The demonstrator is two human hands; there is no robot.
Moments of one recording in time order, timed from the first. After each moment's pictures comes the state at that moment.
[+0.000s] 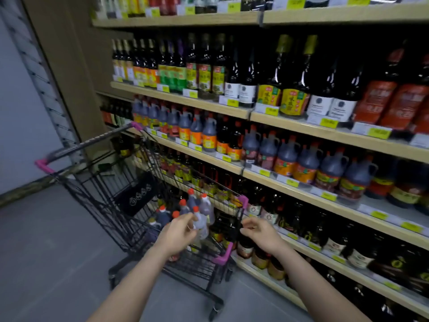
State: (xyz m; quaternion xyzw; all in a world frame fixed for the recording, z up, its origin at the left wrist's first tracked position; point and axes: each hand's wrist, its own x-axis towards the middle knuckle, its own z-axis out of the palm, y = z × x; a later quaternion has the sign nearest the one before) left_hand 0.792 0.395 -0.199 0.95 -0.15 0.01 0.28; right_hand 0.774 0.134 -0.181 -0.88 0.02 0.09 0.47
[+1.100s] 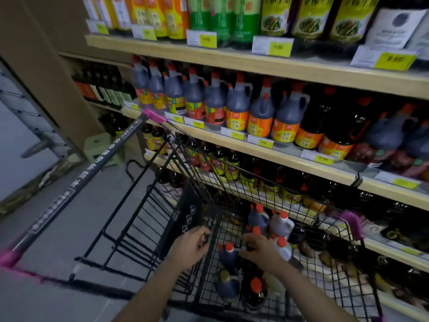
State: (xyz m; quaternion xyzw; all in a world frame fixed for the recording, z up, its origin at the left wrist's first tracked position) left_hand 1.147 0.666 -0.331 0.93 -0.19 -0.17 0.25; right_hand 1.095 0.433 -0.337 -0.89 0.06 0.18 0.41
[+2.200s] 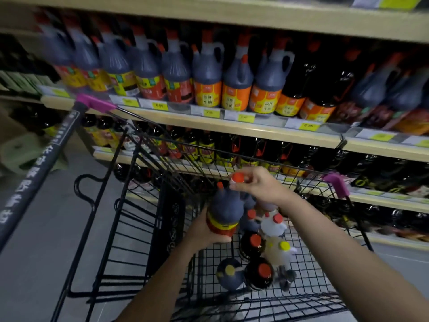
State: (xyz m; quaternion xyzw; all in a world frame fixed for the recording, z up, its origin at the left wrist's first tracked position) left_hand 1.219 0.631 -0.394 0.77 -0.14 -0.37 0.50; right_hand 1.198 0.436 -0.250 -0.85 0.08 0.08 0.51
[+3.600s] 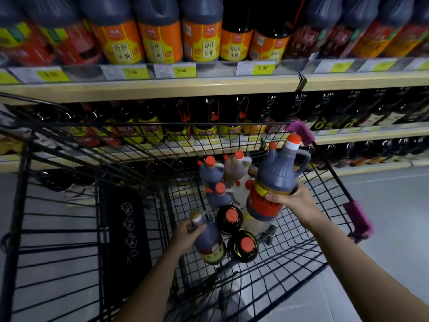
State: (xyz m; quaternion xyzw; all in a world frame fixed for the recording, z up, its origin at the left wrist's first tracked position) left_hand 1.197 0.598 -0.526 0.79 -0.08 -0.45 0.42; right_hand 1.049 0.361 -0.388 -0.62 0.39 -0.11 0.67
